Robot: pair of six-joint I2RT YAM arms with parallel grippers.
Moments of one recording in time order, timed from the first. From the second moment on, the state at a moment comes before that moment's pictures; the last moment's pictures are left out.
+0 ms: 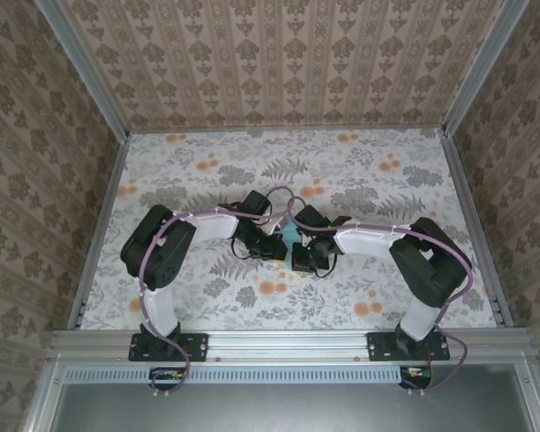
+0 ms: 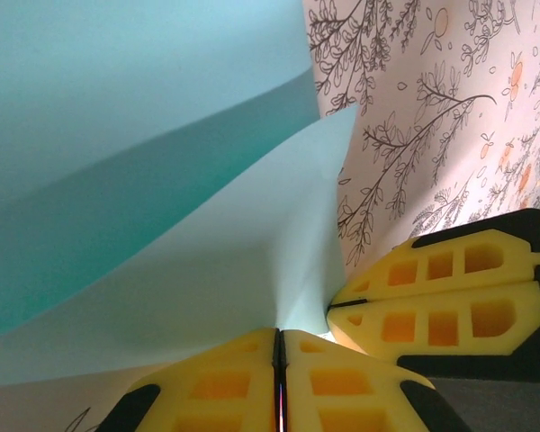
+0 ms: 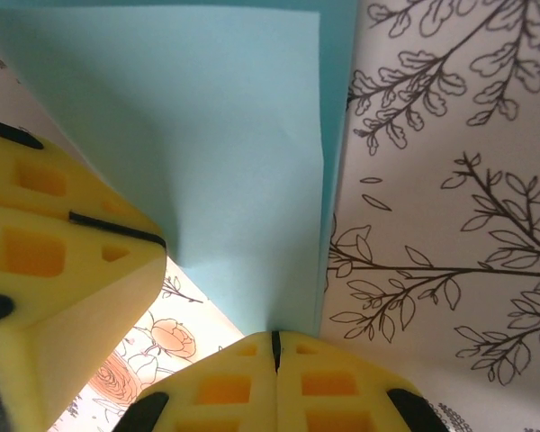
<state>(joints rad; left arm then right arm) -0.69 1.88 1.04 -0.41 0.69 -0.39 0.69 1.73 0.93 -0.47 -0.30 0.76</state>
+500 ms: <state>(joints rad) -0.69 1.91 1.06 -0.42 0.65 -0.39 0.69 1.74 0.95 -0.49 -0.30 0.76</state>
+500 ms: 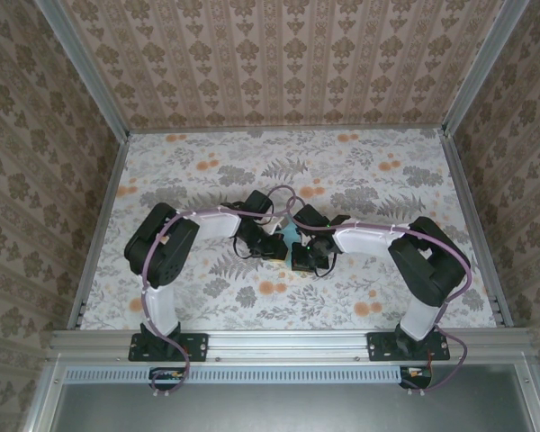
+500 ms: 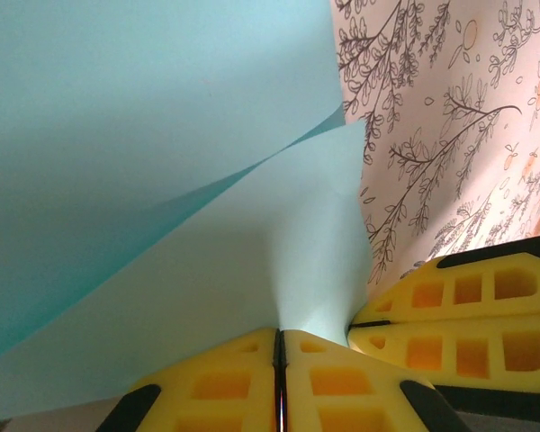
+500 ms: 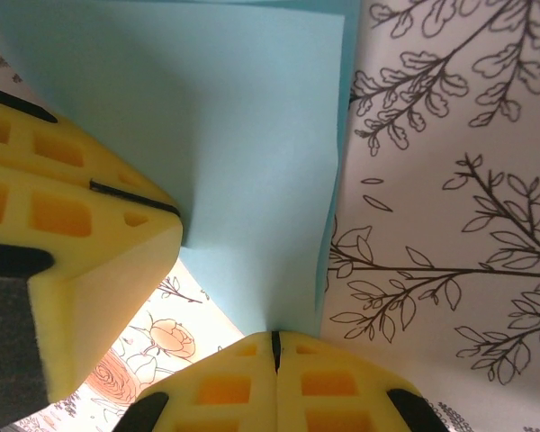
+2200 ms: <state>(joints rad) -0.51 1.91 1.13 -0.53 0.57 -0.27 0.70 1.74 0.95 -0.50 -0.30 0.74</state>
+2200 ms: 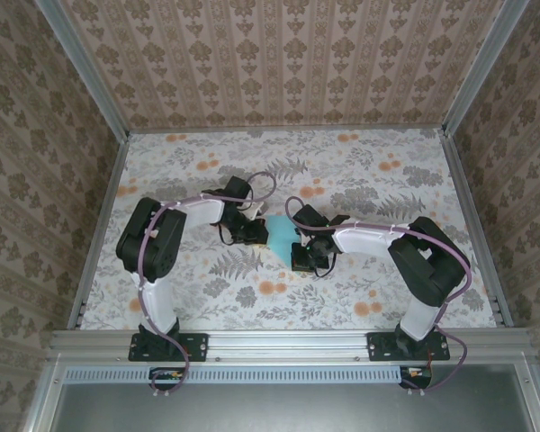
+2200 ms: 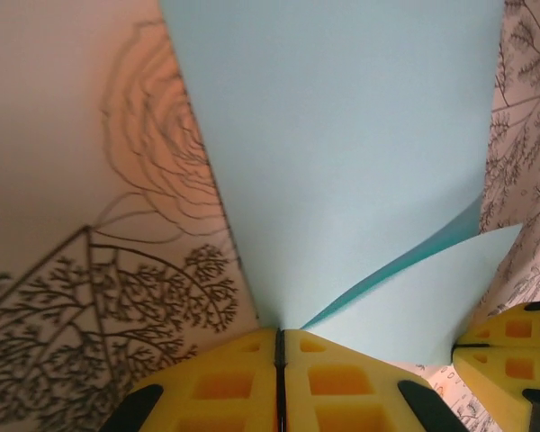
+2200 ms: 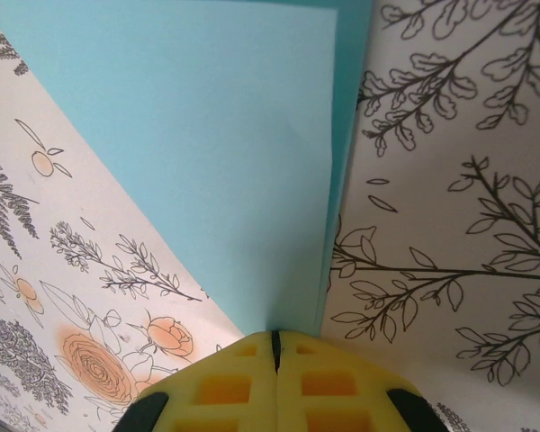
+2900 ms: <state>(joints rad) -0.44 1.76 1.09 -0.54 0.54 -0.28 0.70 1.69 0.93 -0.48 -0.26 0.70</state>
